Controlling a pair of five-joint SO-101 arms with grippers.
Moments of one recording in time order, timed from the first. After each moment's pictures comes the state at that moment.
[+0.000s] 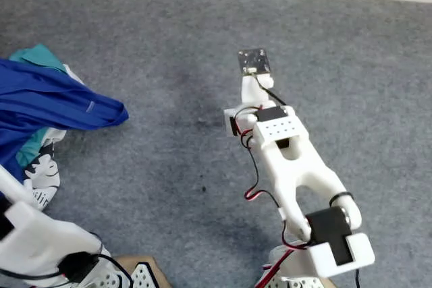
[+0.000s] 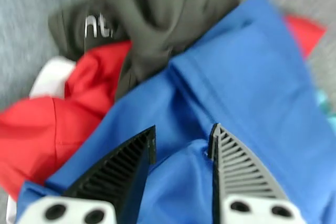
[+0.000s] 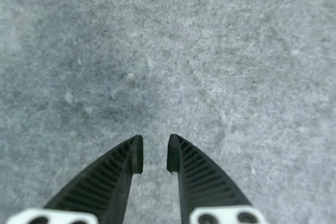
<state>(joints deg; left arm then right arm) -57.9 12.7 -13.9 65.5 23.0 -20.0 -3.6 33.1 37.8 -4.0</state>
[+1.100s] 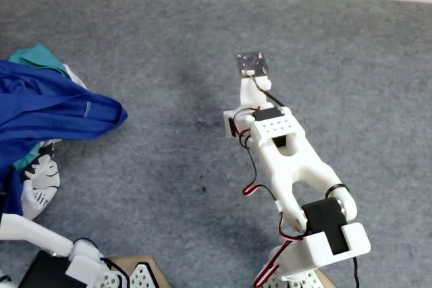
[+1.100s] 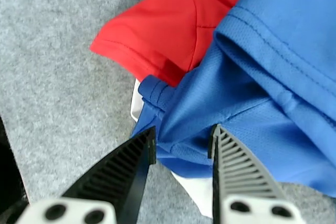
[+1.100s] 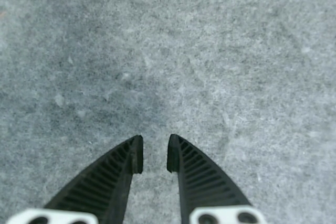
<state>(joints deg) -73.1 -22.5 22.7 70.8 9.5 -20.0 -0.3 33.0 35.4 -4.0</state>
